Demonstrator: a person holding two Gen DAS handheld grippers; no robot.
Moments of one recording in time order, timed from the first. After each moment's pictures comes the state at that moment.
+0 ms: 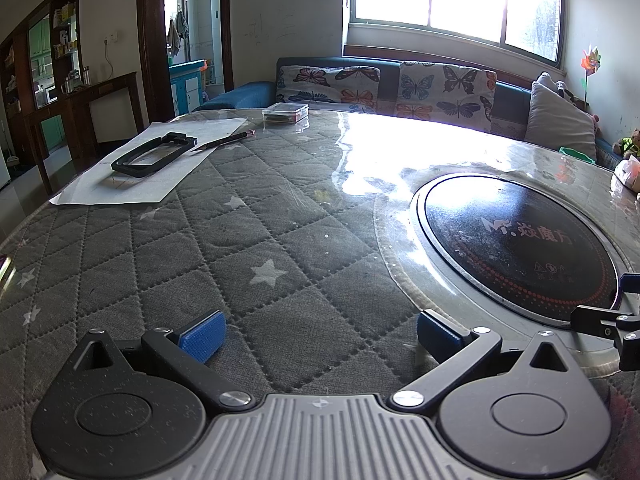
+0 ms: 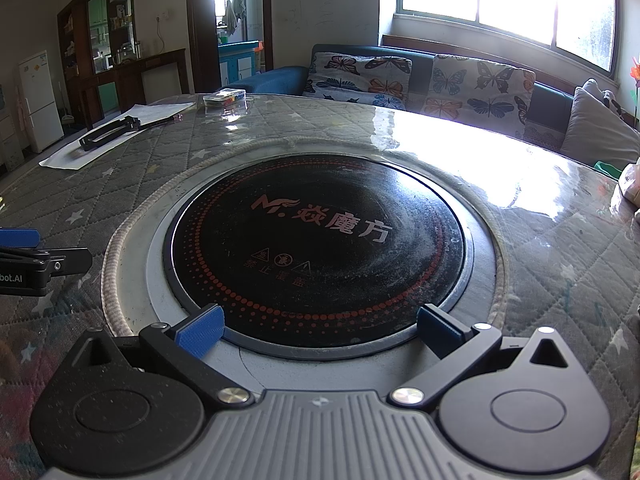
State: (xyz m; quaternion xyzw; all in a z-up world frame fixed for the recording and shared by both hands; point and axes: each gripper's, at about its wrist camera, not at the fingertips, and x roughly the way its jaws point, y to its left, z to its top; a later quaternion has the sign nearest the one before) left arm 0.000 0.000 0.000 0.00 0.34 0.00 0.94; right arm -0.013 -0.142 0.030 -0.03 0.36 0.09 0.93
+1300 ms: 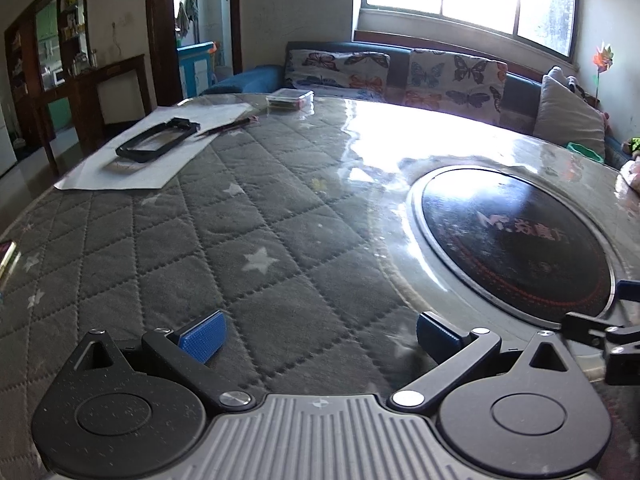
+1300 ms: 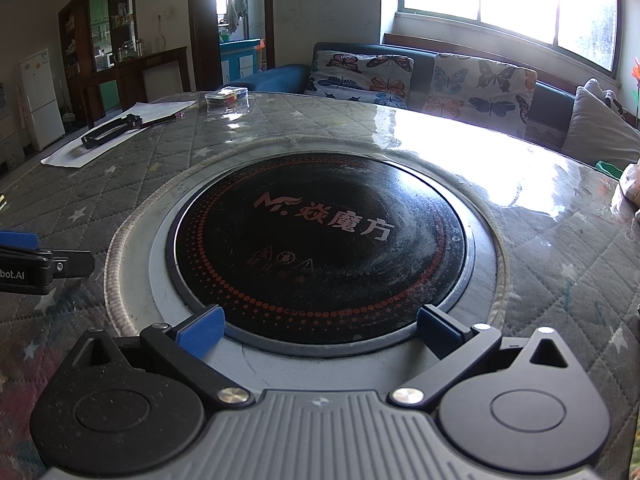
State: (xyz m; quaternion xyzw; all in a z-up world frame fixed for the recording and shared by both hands) left arm -0.001 -0.011 0.007 -0.01 0.36 0.01 0.93; right arm -0.015 -0.139 0.030 -0.03 0.36 0.09 0.93
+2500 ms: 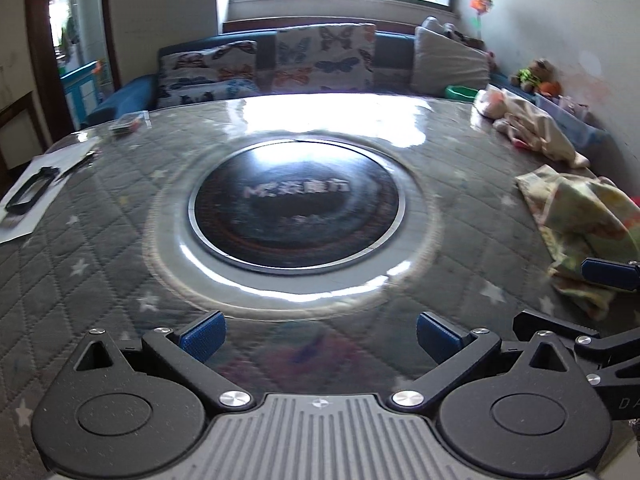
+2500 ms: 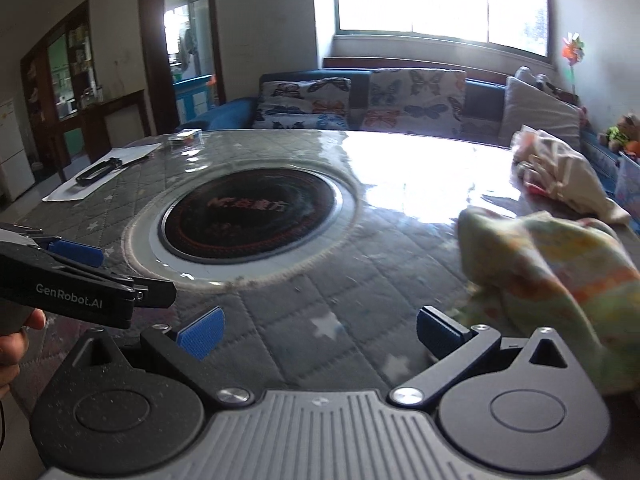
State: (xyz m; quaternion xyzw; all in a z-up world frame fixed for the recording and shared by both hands) left arm -0.064 -0.152 0.039 0.06 0.39 -0.15 0.91; right arm -0.160 -0.227 0.082 0.02 0.32 0.02 0.95
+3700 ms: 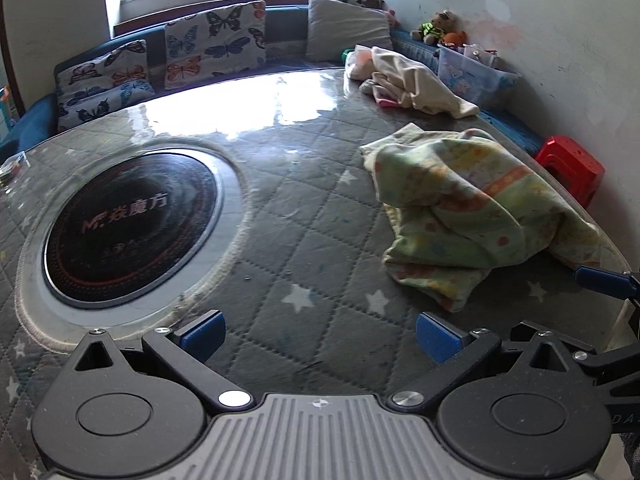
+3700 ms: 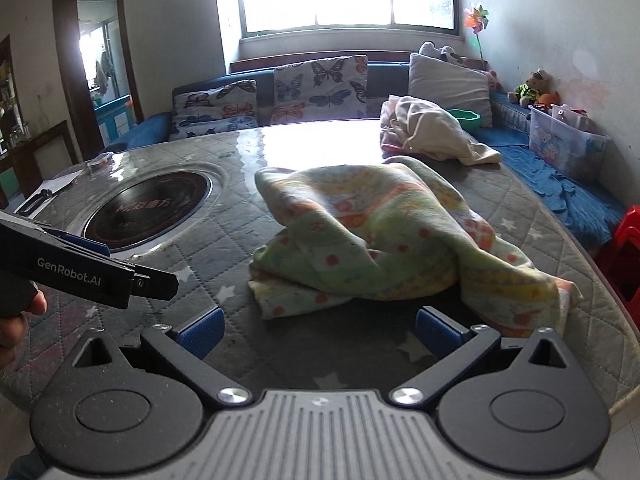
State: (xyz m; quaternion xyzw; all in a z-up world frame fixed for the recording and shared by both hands) left arm -0.086 -0.271 0.052 0.11 0.42 -0.27 0.86; right arm -0.248 -0.321 0.091 0.08 0.33 -0.10 0.94
